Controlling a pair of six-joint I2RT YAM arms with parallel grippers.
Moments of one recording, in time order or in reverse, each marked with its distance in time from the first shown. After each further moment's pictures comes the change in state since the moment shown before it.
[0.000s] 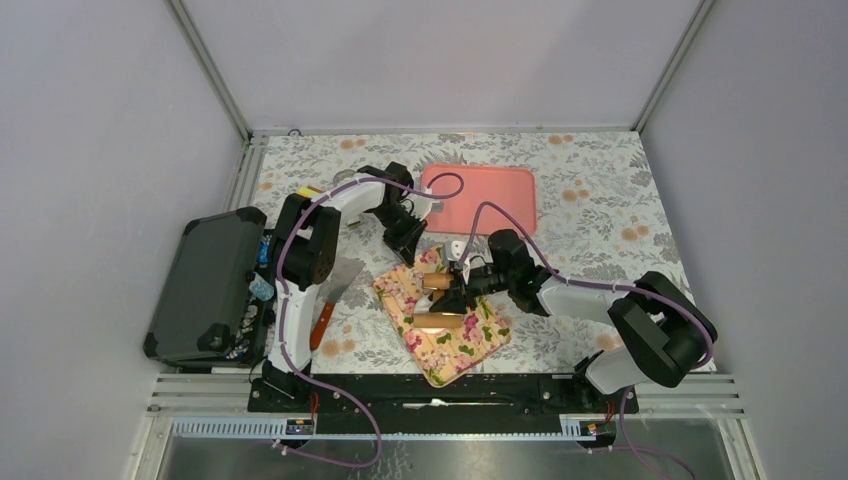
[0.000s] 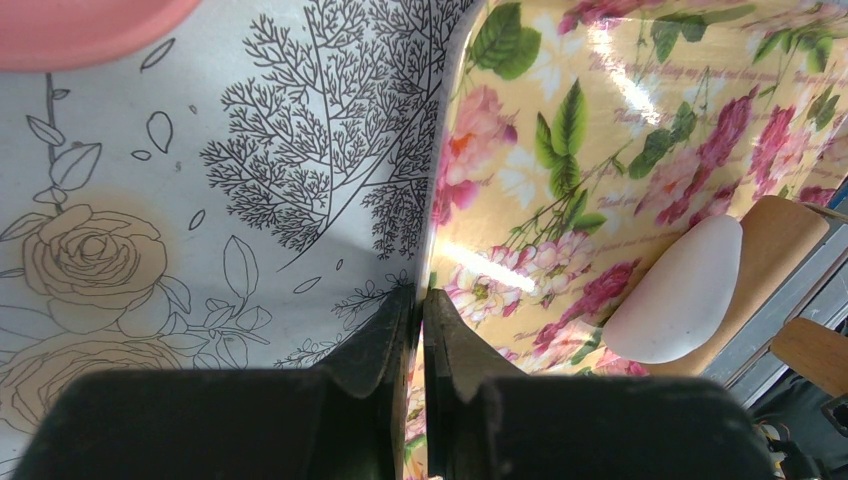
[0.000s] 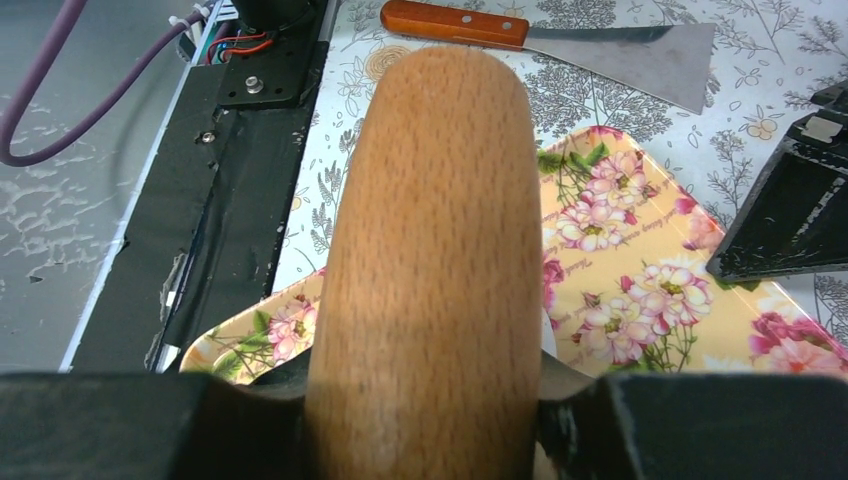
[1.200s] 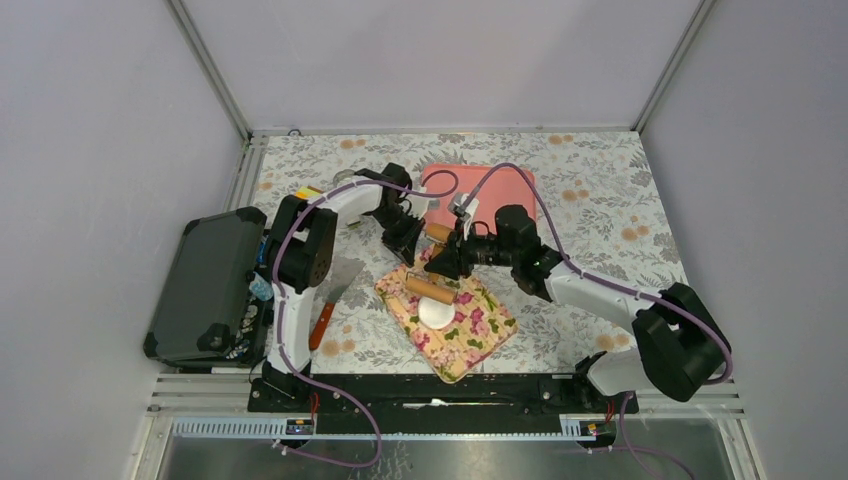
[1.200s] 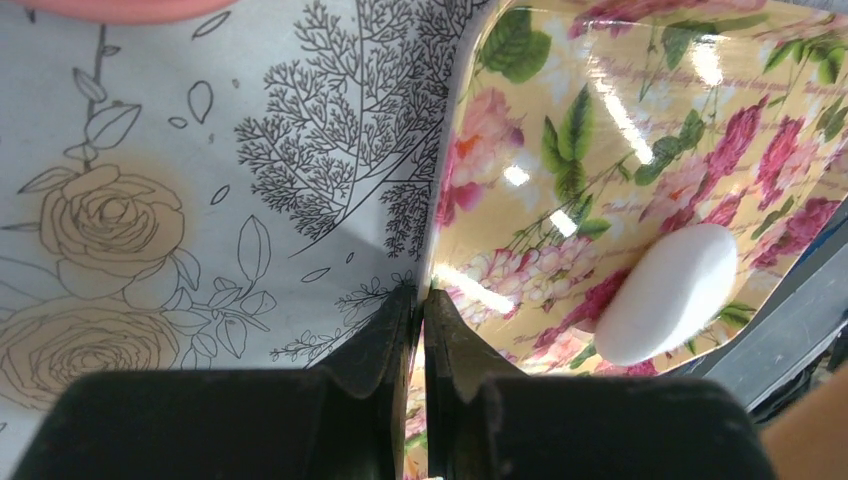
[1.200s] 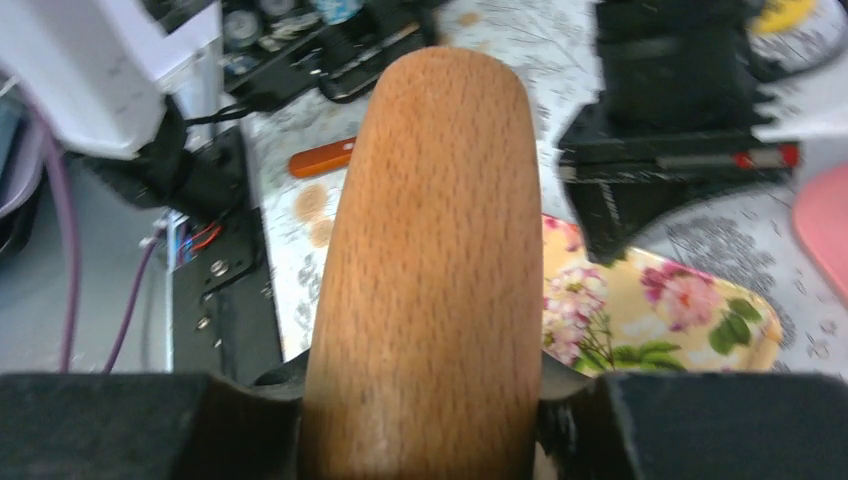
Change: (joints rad) left arm 0.002 -0.027 -0.045 0.057 -0.028 -0.106; right arm -0.042 -0.098 0.180 -0.112 0.240 0.418
